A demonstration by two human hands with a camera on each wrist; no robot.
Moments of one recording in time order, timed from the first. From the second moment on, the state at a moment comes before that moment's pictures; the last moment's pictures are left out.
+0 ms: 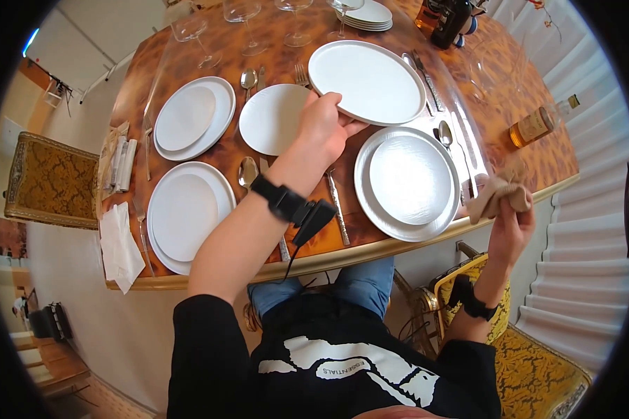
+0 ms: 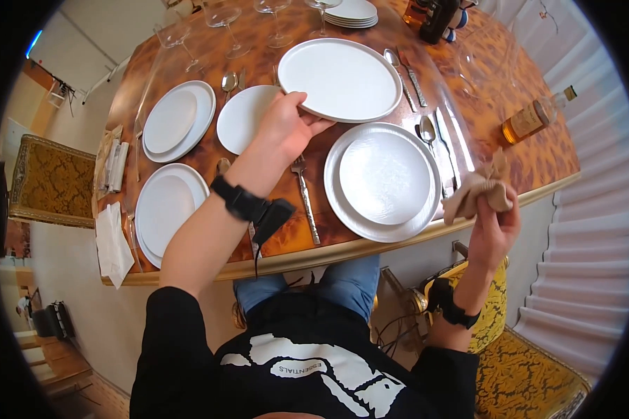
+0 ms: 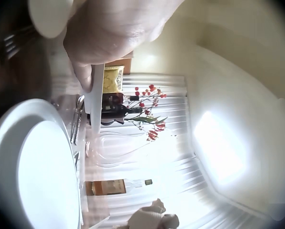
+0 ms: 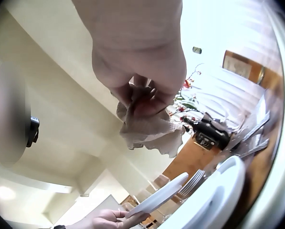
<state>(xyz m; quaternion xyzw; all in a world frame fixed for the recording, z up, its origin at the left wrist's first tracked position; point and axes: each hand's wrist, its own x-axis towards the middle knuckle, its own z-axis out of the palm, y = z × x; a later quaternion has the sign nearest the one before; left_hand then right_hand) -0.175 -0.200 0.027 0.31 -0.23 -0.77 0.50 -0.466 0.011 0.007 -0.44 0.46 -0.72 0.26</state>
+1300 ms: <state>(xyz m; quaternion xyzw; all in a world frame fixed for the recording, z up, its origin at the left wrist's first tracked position) -0.150 -0.206 0.023 0.43 -0.43 -0.66 0.43 -0.484 0.097 -0.069 -0.30 0.52 -0.74 0.31</state>
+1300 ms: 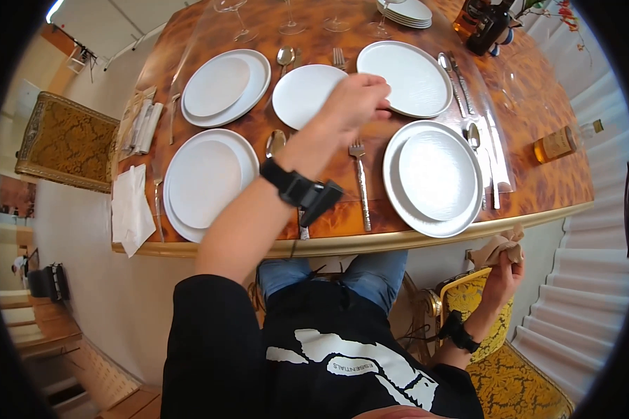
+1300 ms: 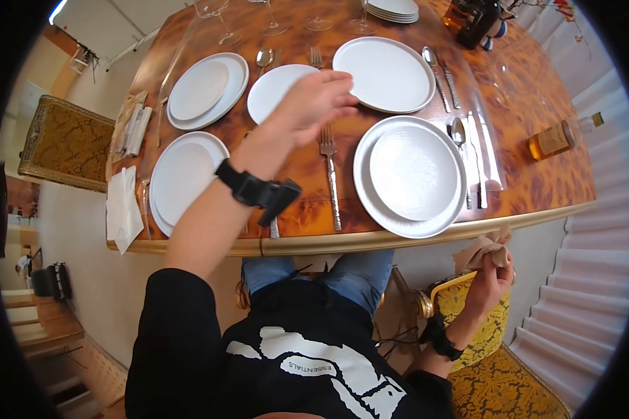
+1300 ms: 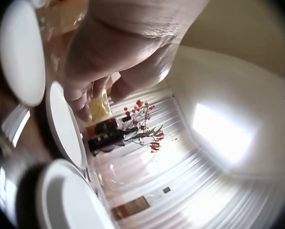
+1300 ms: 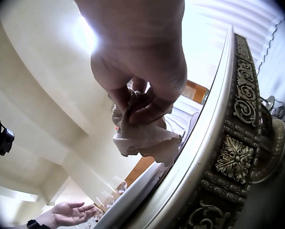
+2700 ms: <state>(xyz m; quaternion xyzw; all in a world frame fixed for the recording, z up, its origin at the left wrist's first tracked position) -0.184 -0.320 -0.014 0.61 -0.48 -0.54 0.32 -0.488 0.110 -0.068 -0.24 0.56 -0.74 0.29</state>
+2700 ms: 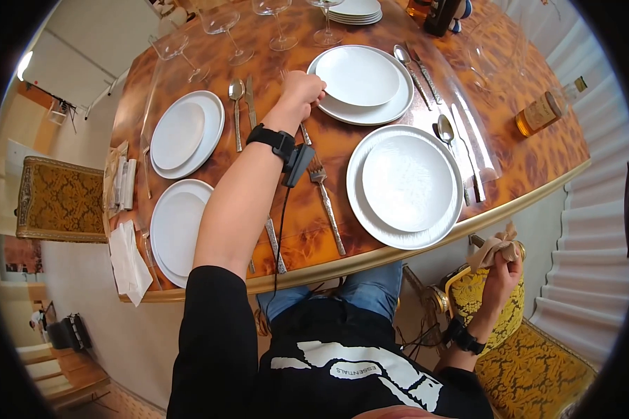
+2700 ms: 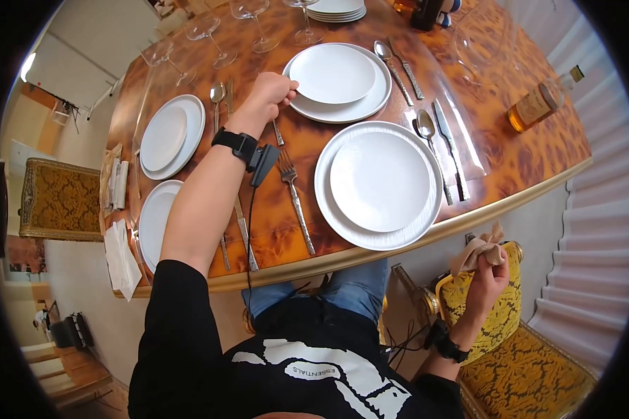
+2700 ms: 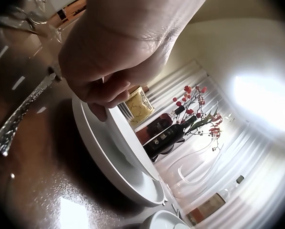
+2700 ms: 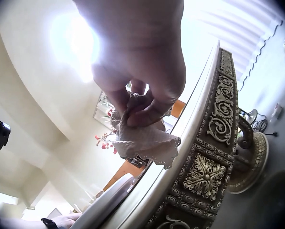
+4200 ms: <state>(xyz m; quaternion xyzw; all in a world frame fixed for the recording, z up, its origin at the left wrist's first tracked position) 0.169 -0.282 -0.015 0.64 -0.35 -0.50 0.48 -0.442 0.096 -0.040 -0.31 0.52 -0.73 0.32</state>
